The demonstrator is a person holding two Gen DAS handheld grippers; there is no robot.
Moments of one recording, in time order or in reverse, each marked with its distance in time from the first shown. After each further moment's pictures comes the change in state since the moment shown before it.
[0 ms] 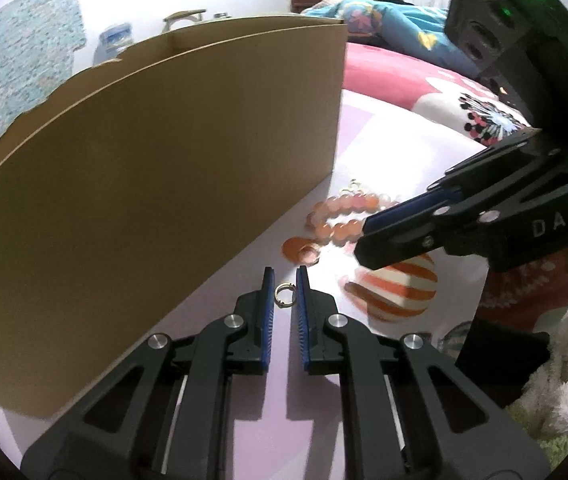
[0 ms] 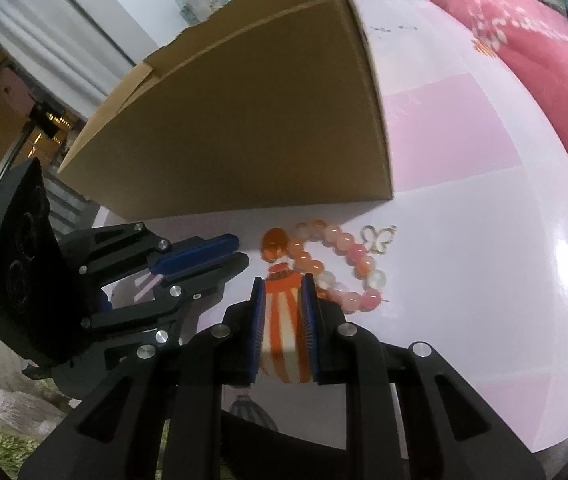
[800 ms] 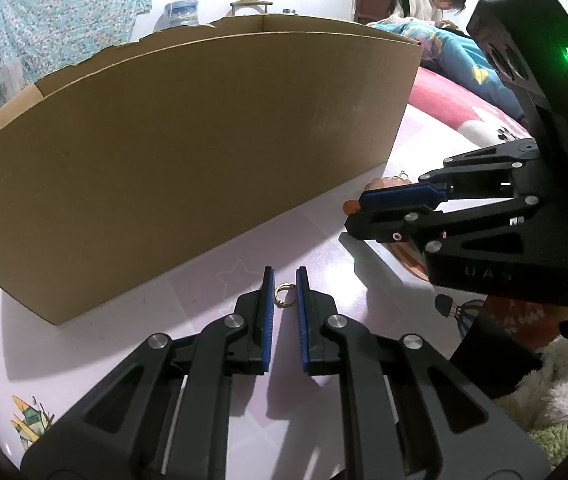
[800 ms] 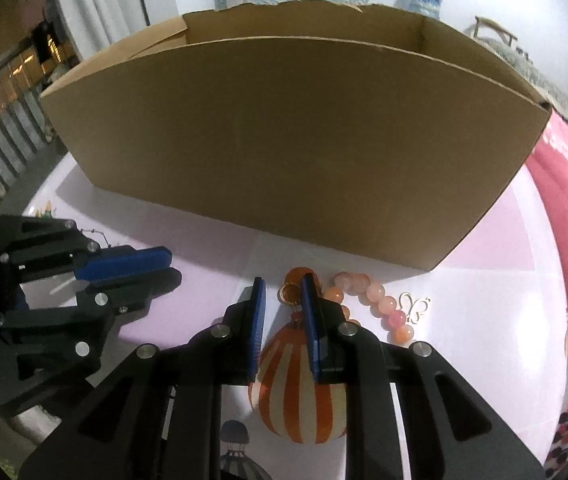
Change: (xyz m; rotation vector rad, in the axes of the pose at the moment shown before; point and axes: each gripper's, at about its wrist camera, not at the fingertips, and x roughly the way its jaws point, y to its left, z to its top) left arm -0.028 0.024 -0.034 -0.203 -0.011 0.083; right arm 0.022 0.054 0.005 -0.309 -0.065 -0.261
